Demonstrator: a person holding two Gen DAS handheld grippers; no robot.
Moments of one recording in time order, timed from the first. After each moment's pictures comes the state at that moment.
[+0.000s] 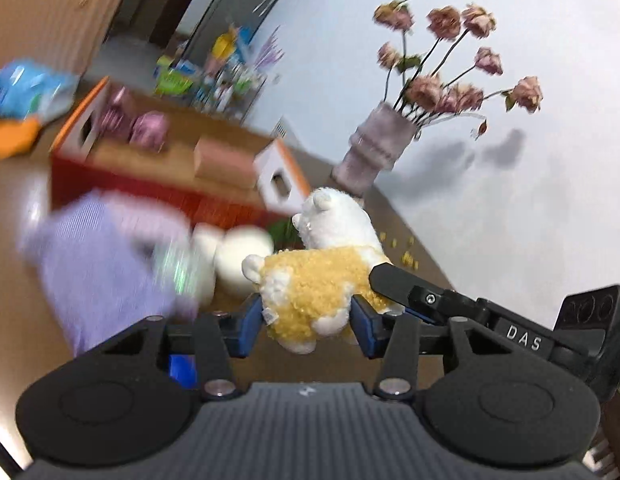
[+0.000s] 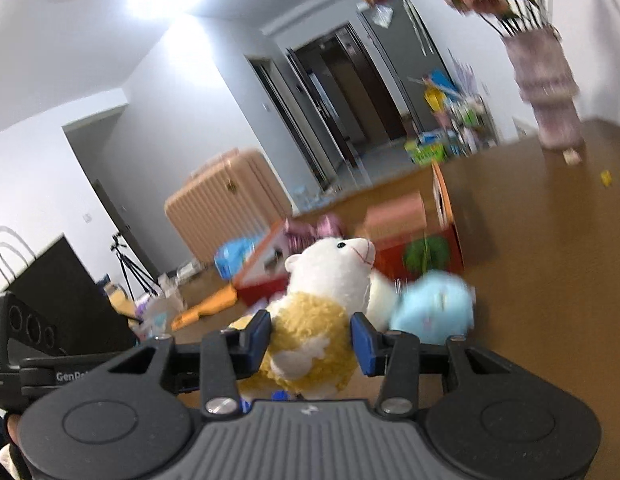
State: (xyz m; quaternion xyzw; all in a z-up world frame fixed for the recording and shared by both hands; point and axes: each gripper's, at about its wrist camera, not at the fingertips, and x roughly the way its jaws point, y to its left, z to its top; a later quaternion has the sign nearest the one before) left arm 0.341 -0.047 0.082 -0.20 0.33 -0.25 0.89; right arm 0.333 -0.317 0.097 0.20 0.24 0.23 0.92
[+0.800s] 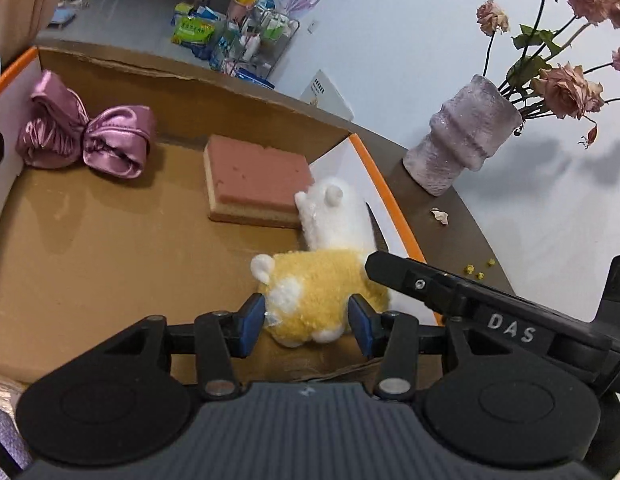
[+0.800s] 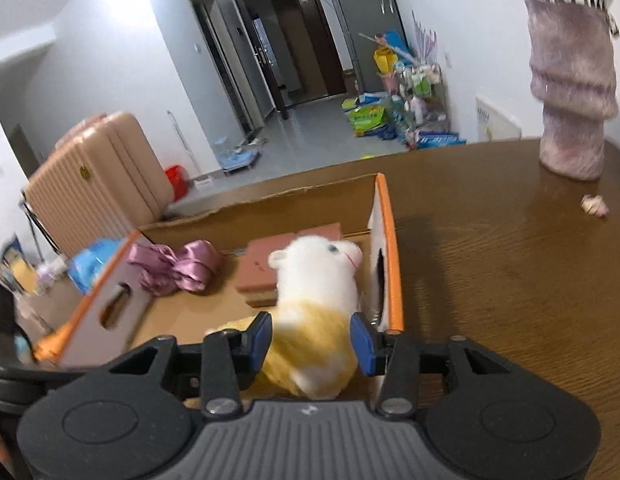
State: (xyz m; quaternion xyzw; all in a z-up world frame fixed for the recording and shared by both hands) left arm 0.565 -0.074 0.014 -0.19 0.43 -0.22 0.86; right arm 0.555 -0.292 0.060 0.10 0.35 0.12 0.92
